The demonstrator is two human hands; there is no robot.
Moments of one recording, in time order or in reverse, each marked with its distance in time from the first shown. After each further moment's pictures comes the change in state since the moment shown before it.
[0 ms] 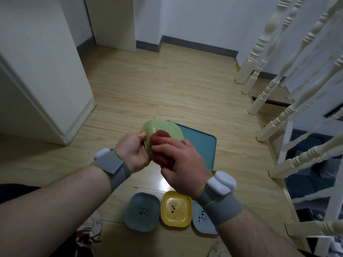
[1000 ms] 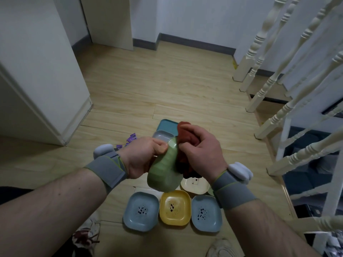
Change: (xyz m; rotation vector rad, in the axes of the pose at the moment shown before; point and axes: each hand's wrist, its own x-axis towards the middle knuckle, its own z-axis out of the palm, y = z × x) left_hand -0.012 -0.015 0.003 0.747 -0.248 0.053; right_hand 0.013 0.018 -0.028 0.358 0.193 0.479
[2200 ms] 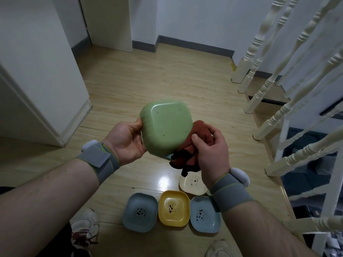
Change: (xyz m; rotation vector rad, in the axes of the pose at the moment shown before) left_hand 0.003 0.024 -0.026 -0.634 0.108 0.038; right_hand 0.003 0.020 0.002 0.515 0.270 0.205
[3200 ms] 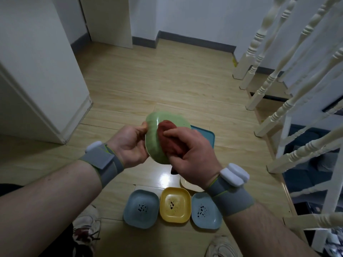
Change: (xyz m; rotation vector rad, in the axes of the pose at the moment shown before) left_hand -0.008 -0.012 0.009 0.019 0.079 -0.082; right_hand -0.021 -0.016 0.005 -0.639 -0.464 -0.675
